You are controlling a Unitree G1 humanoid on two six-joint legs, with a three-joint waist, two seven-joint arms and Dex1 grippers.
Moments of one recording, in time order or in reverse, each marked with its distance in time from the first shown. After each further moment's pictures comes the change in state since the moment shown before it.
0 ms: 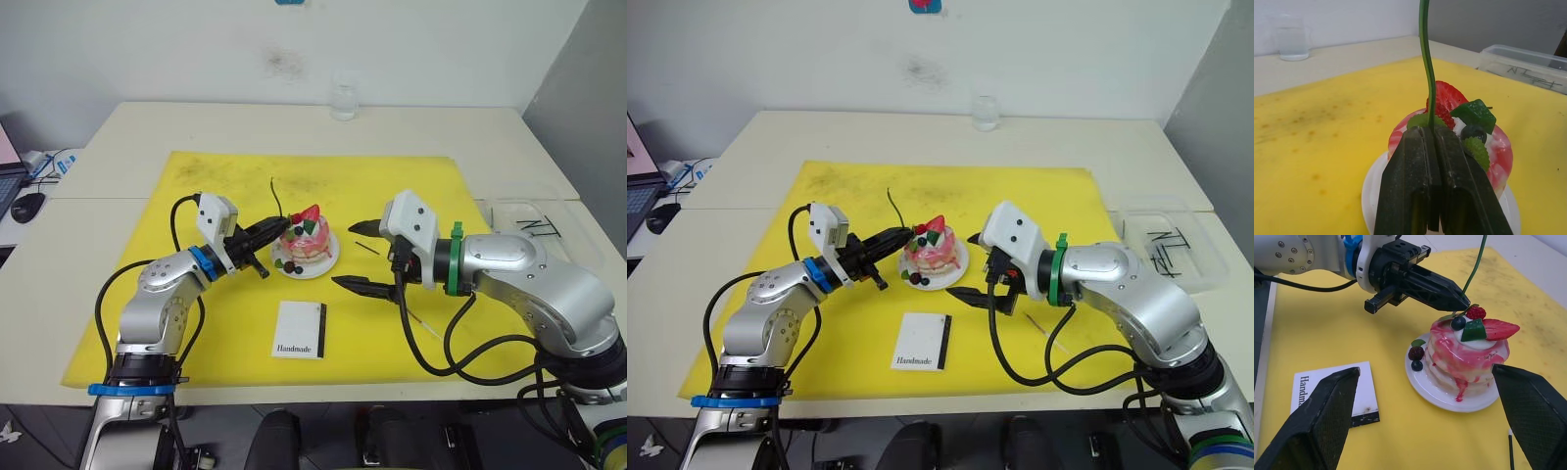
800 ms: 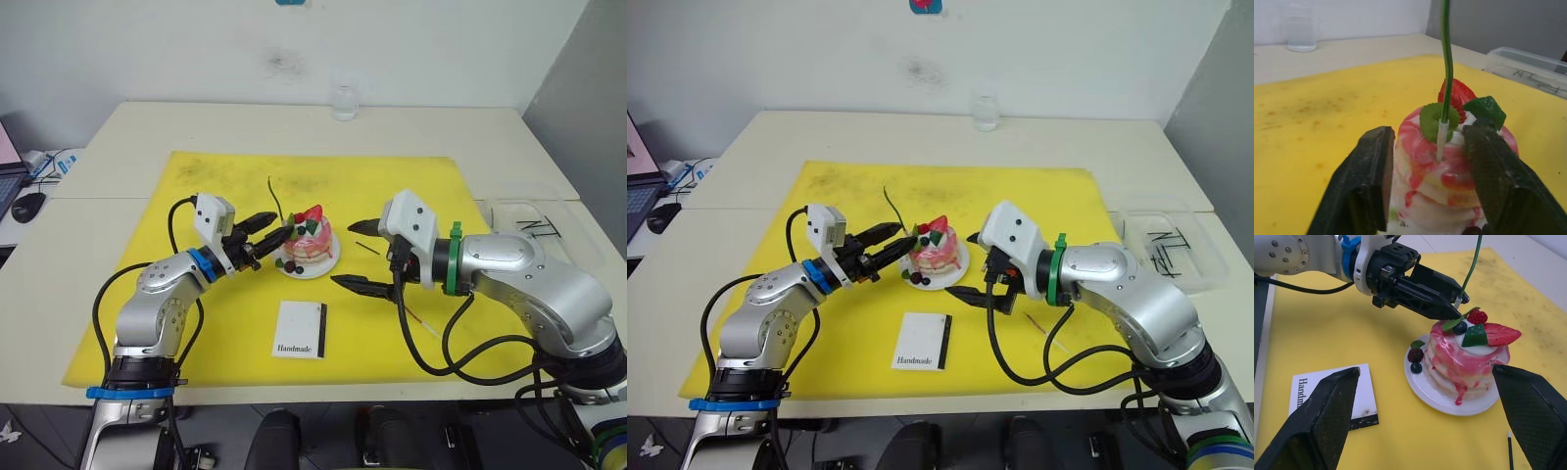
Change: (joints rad) left arm 0.006 0.007 0.030 -0.046 -0.035 0.080 0.040; right arm 0.001 0.013 0.000 0.000 -0.013 0.000 -0.006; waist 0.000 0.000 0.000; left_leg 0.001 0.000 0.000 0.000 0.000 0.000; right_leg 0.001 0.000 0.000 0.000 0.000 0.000
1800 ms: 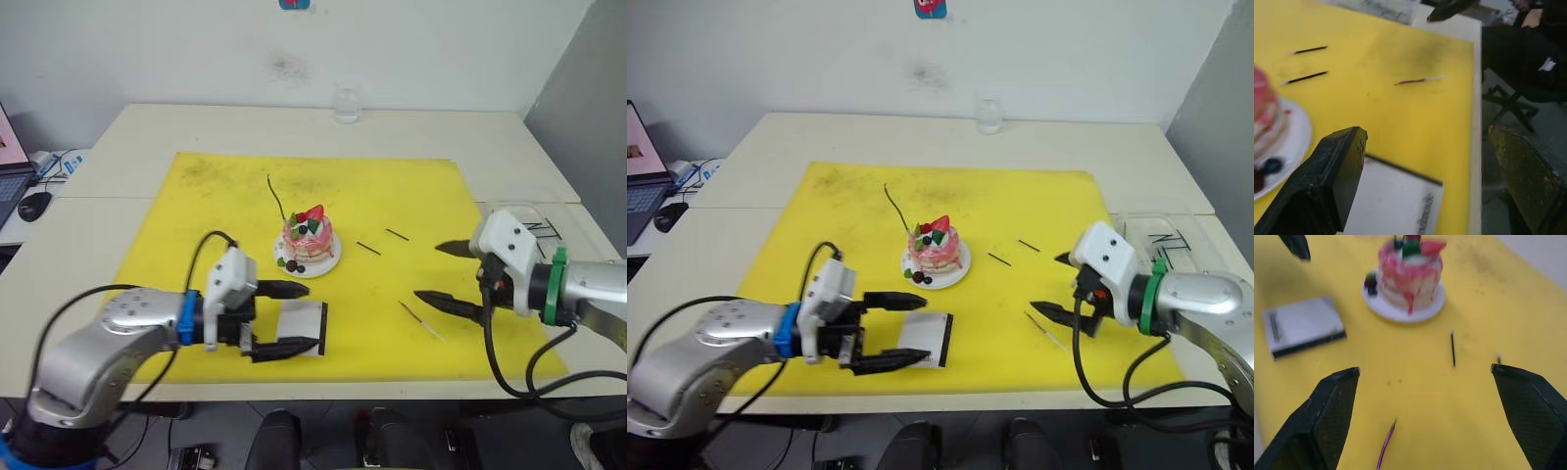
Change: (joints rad) left arm 0.248 0.304 -0.126 -0.581 -0.239 0.310 -0.220; right arm 0.412 -0.361 -0.404 -0.161 0.131 0.085 0.060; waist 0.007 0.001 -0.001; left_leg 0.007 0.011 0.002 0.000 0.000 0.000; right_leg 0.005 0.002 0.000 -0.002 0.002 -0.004
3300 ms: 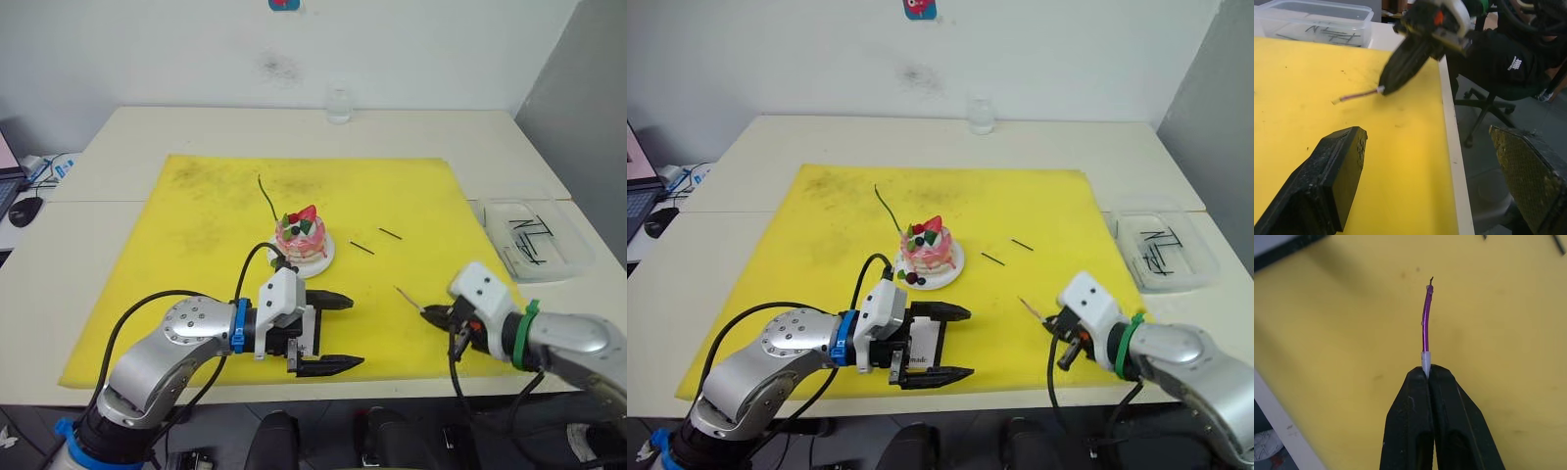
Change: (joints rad) left arm -0.037 -0.116 -0.191 0.004 0.134 -0.119 0.031; right arm 0.099 0.132 0.047 -0.103 -0.029 0.181 -0.178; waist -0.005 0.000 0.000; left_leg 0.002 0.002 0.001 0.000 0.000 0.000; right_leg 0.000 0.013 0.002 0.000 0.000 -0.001
